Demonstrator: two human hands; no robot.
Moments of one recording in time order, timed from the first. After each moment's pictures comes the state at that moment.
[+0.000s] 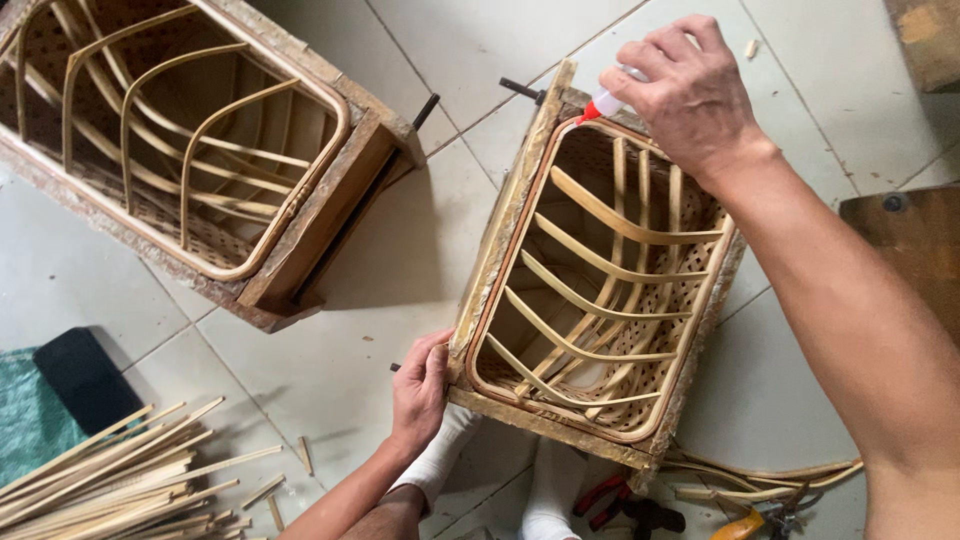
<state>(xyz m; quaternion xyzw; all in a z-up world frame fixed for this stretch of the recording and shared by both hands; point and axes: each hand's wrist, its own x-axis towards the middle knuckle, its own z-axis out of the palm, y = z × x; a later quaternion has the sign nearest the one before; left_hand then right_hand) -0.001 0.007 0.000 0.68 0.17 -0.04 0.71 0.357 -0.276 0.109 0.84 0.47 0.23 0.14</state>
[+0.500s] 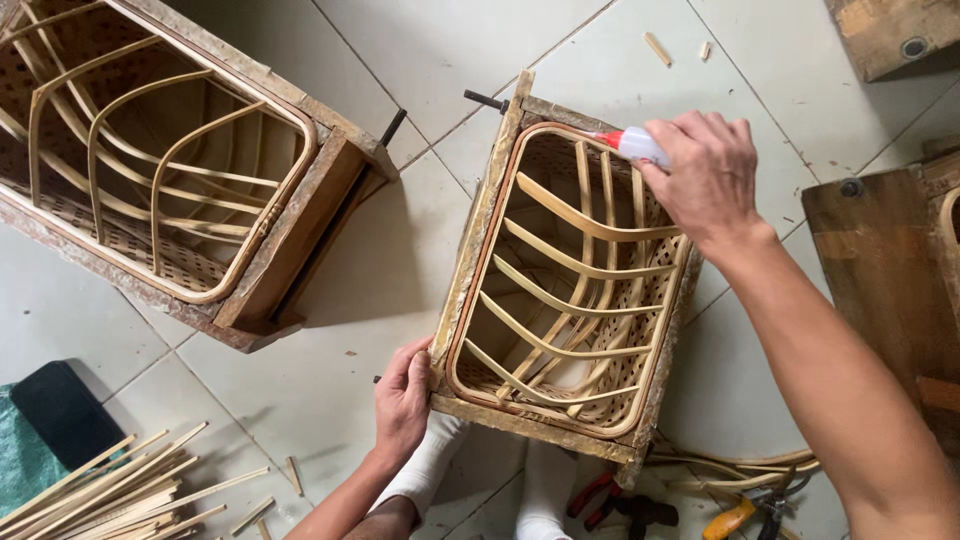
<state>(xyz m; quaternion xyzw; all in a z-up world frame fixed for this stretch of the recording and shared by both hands) 0.000 0.006 0.000 0.67 0.17 -0.04 0.72 0.286 -0.341 0.090 0.97 0.24 0.09 0.02</state>
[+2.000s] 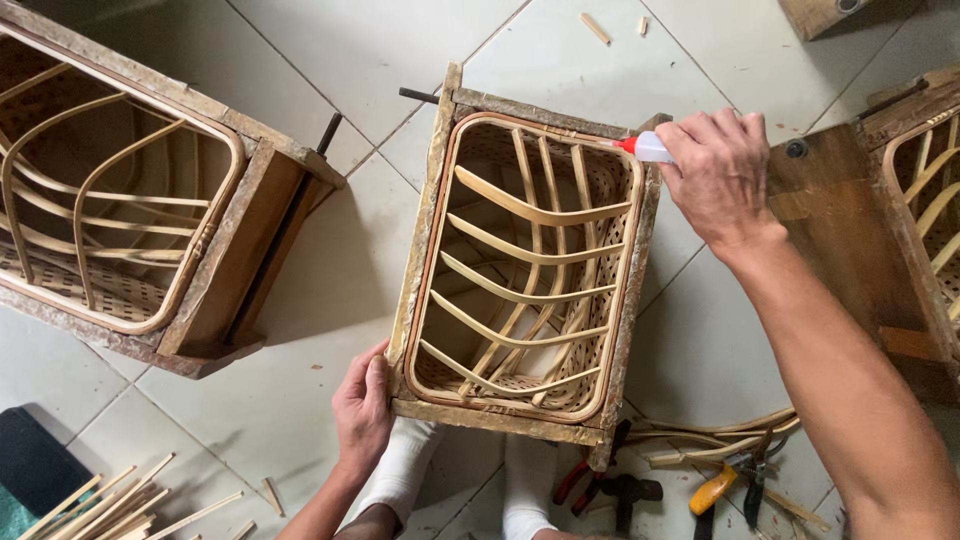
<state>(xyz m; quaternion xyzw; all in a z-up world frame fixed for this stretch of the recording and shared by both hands) 0.000 0.006 0.003 0.69 0.21 -0.06 0.69 0.248 -0.410 0.118 0.96 0.24 0.14 0.08</state>
